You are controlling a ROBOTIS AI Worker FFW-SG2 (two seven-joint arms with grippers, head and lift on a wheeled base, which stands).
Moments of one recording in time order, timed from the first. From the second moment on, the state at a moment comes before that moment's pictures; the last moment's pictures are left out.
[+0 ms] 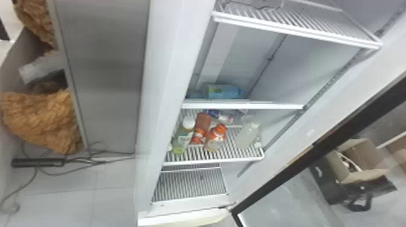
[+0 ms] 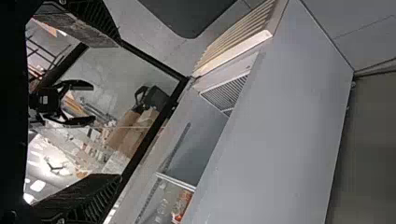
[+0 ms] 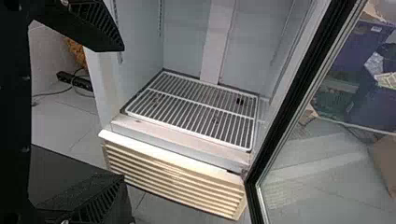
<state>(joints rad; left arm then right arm) 0.32 0.08 0.50 -1.18 0.52 1.33 -0.86 0.45 -0.15 -0.44 -0.68 -1.07 0.22 0.80</state>
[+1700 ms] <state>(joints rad) 0.26 0.10 0.46 -0.99 0.61 1.31 -0.91 0.42 -0.17 -0.43 -0.59 -1.05 0.36 0.83</state>
